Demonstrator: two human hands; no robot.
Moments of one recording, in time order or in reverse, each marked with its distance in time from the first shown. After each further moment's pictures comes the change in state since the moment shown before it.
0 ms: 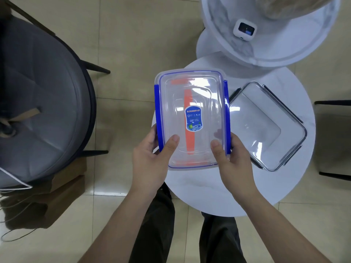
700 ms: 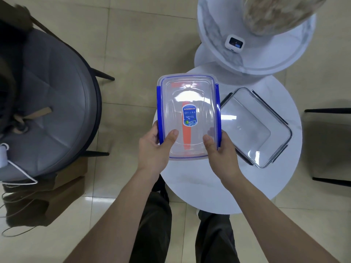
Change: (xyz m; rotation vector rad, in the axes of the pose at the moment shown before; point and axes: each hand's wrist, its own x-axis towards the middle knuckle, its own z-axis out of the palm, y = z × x) left_hand 0.002 -0.004 0.003 0.035 0.008 0.004; right_hand -0.003 -0.004 0.004 0.008 -0.026 0.052
